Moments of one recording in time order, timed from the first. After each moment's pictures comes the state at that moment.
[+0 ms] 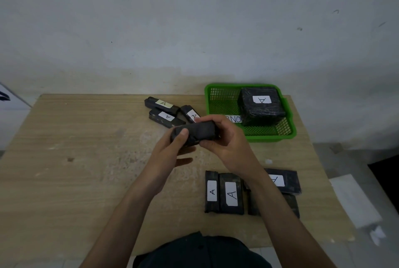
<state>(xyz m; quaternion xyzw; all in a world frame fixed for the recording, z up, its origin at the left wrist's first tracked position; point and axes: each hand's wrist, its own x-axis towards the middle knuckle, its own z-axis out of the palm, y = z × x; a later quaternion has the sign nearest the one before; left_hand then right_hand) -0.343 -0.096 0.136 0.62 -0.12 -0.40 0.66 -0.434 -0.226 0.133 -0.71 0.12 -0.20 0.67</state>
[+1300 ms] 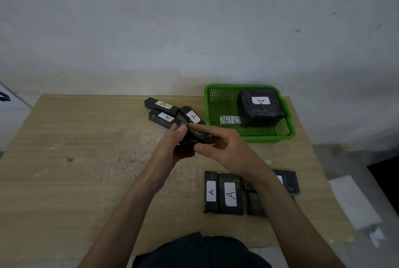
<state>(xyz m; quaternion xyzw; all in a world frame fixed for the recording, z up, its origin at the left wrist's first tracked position) -0.344 -0.094 0.140 0.58 -0.17 -0.40 0.69 -0.445 -0.224 0.153 -0.75 0.14 -0.07 0.65</state>
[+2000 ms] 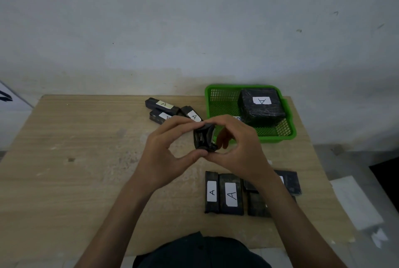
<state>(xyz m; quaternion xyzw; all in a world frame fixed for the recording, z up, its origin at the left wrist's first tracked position) -0.335 -0.087 0.151 0.68 -0.53 0.00 0.51 -0.452 -0.231 0.153 -0.87 0.06 -0.29 0.40</state>
